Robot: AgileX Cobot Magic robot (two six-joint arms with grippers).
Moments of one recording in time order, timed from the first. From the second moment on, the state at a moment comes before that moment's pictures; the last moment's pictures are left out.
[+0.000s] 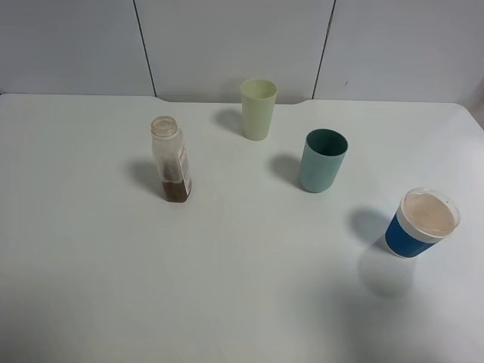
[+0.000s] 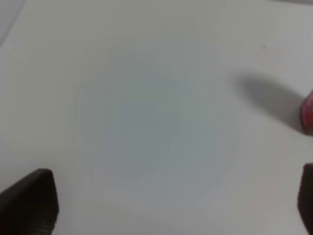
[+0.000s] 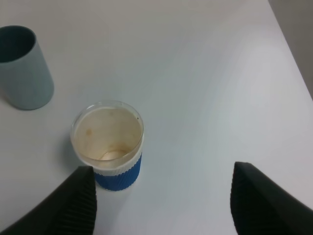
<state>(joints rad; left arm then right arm) -0.04 0.20 -0.55 0.10 0.96 -0.19 0.07 0.00 -0.50 -0.10 1.07 0.04</state>
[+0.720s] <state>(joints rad) -0.04 0.65 -0.55 -0.11 0.74 0.02 0.07 0.00 -0.50 -0.10 1.07 0.04</state>
